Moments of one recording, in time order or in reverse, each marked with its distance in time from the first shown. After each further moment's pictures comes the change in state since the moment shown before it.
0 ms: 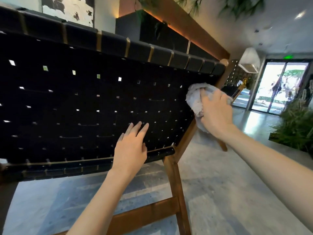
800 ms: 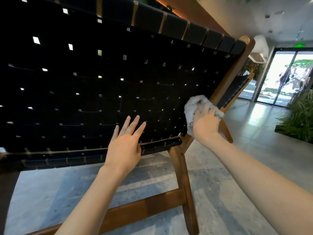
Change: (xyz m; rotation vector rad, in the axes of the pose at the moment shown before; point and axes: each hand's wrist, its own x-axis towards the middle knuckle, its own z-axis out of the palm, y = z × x) left_hand -0.013 -0.039 0.011 0.128 -0.135 0.026; right_hand -0.019 -0.055 0.088 -0.295 -0.275 0.066
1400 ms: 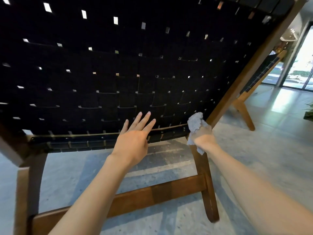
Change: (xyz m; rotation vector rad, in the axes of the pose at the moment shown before) left_hand -0.014 -0.043 0.022 0.095 -0.211 0.040; right_hand -0.027 -0.078 0.095 0.856 -0.465 0.113
